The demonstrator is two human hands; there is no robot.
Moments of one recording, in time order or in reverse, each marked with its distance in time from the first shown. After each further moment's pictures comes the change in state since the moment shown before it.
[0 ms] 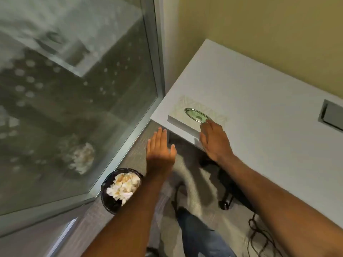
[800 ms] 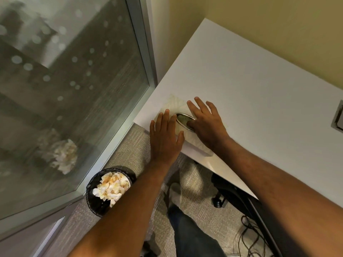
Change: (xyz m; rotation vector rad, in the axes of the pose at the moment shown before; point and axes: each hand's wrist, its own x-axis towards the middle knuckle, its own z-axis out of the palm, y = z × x) left_hand 0.105 0.041 0.068 0.017 -0.065 0.069; right_hand 0.114 0.046 0.017 -0.297 -0.072 -0.280
